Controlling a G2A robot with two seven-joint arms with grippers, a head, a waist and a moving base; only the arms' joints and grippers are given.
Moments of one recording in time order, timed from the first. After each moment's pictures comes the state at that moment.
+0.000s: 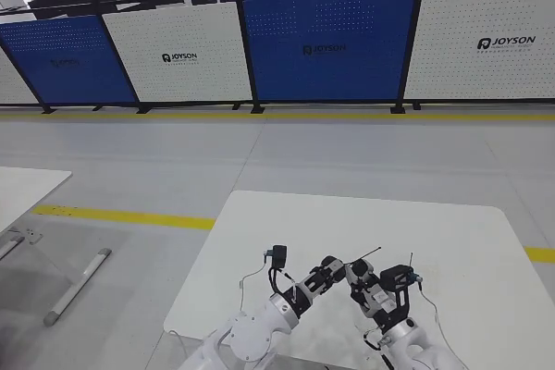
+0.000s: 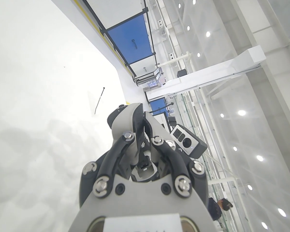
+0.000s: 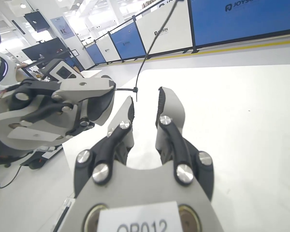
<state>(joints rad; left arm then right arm) 1.52 -1.22 -1.03 -1.80 -0.07 -0.05 -0.09 -1.54 -1.30 1.11 -1.69 -0.97 -0.22 0.03</state>
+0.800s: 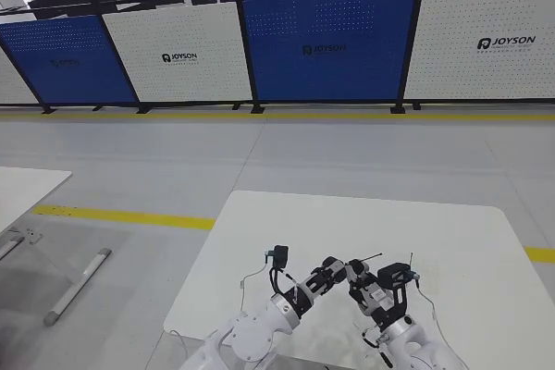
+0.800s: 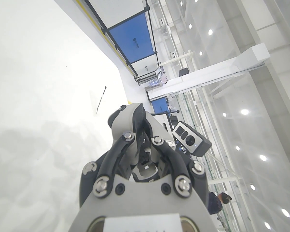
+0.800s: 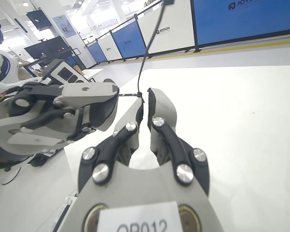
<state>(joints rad) 1.51 -1.22 -1.02 -1.79 -0.06 -0.05 -0.09 -1.52 -1.30 1.10 -1.67 -0.96 -0.23 0.03</state>
